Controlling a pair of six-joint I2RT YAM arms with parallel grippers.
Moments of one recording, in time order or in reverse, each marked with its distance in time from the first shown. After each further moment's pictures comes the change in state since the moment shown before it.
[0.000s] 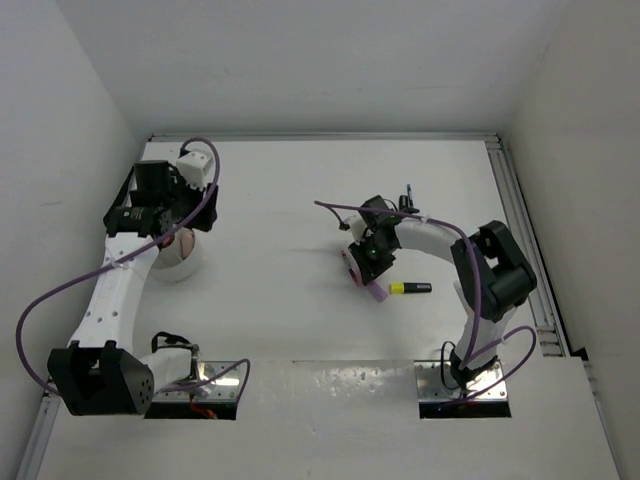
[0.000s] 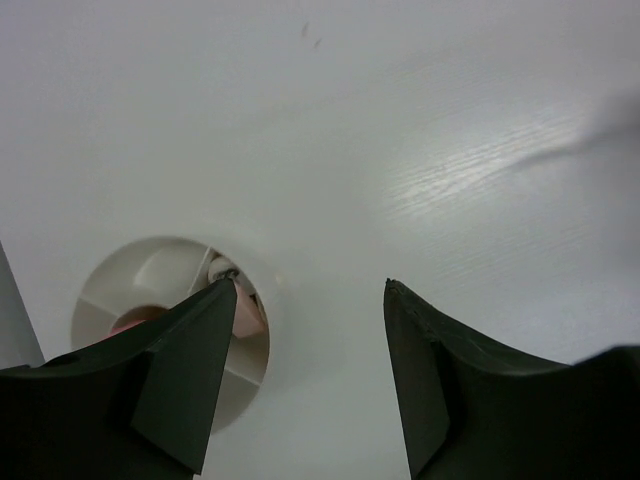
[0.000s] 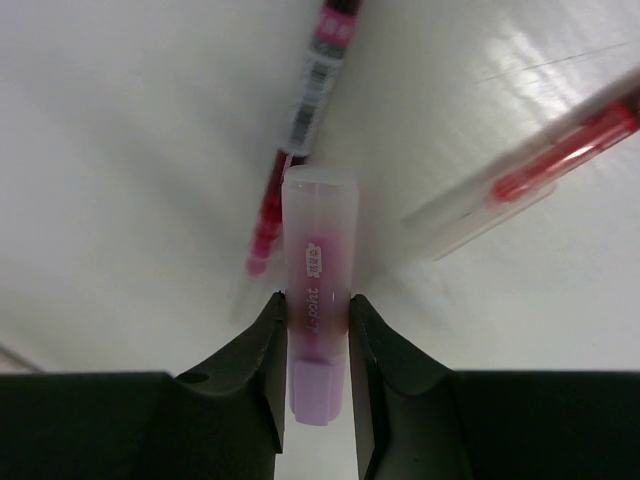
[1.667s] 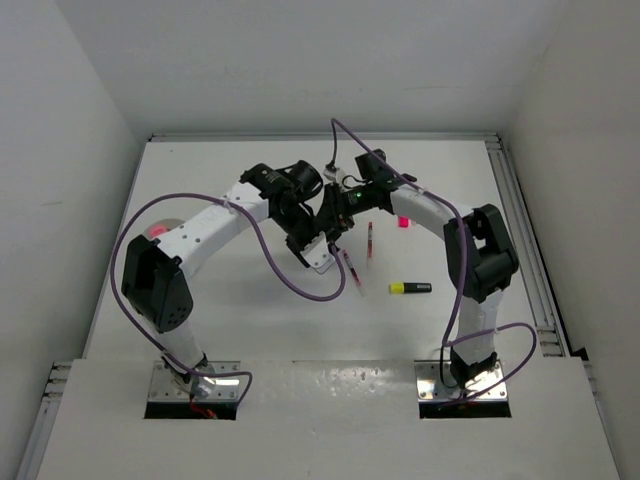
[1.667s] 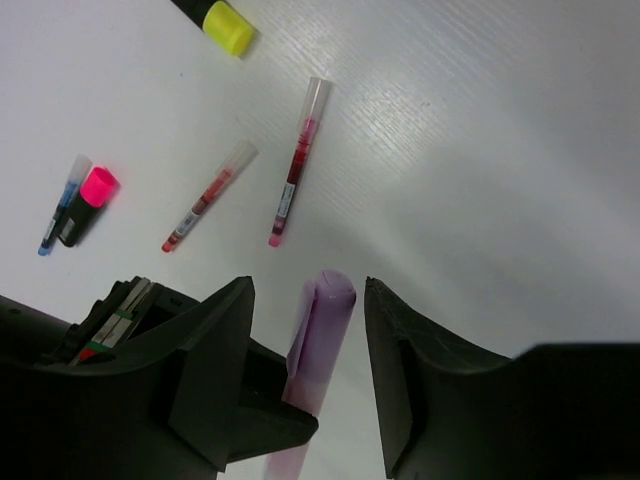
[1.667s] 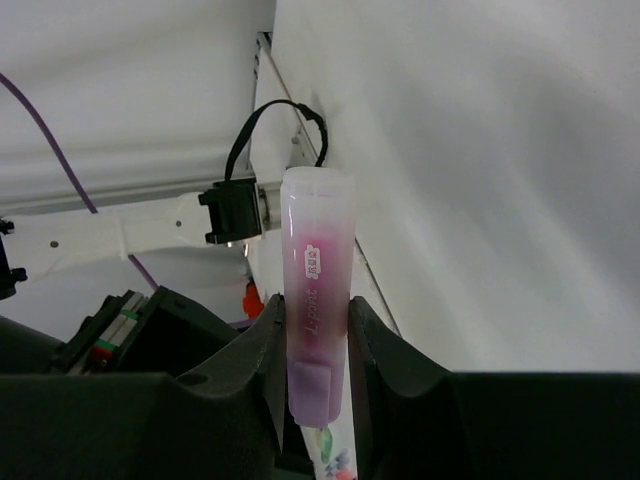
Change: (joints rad) left arm -0.699 0.560 0.494 -0.537 0.470 1.532; right arm -0.079 0.156 0.357 0.245 -0.851 0.675
